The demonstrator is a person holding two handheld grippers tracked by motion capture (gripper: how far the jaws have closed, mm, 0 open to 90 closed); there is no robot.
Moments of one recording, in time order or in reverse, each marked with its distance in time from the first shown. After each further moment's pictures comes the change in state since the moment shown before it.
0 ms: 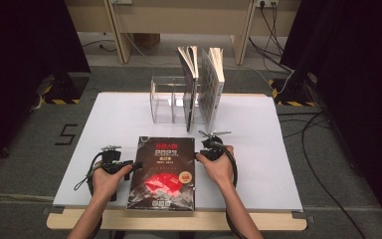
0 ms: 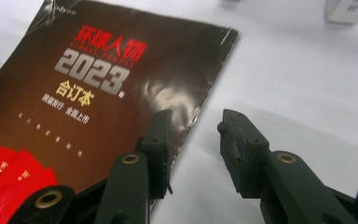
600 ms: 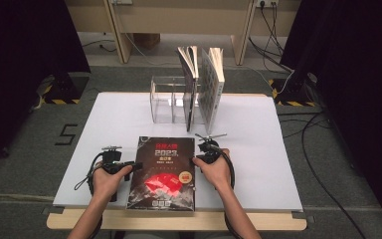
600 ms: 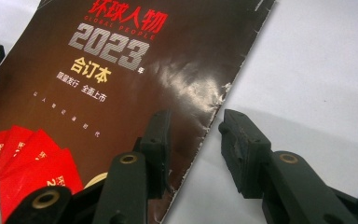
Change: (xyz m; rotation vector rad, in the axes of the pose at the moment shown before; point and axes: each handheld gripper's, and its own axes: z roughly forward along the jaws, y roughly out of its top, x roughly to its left) left arm -0.001 0.000 0.000 0.015 -0.004 -0.006; right arm 0.007 -0.006 0.009 0.057 0.051 0.010
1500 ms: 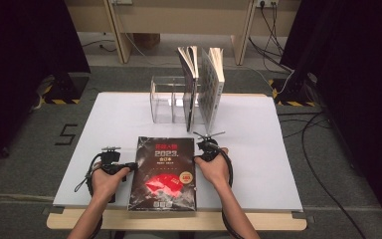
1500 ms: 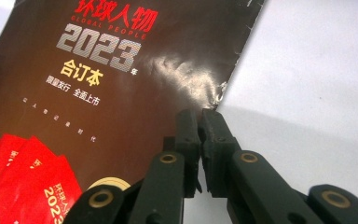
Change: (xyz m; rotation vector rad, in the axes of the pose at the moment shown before) left arm 0.003 -0.001 -0.003 0.015 0.044 -0.028; right arm 0.002 0.006 0.000 0.039 -0.032 0.029
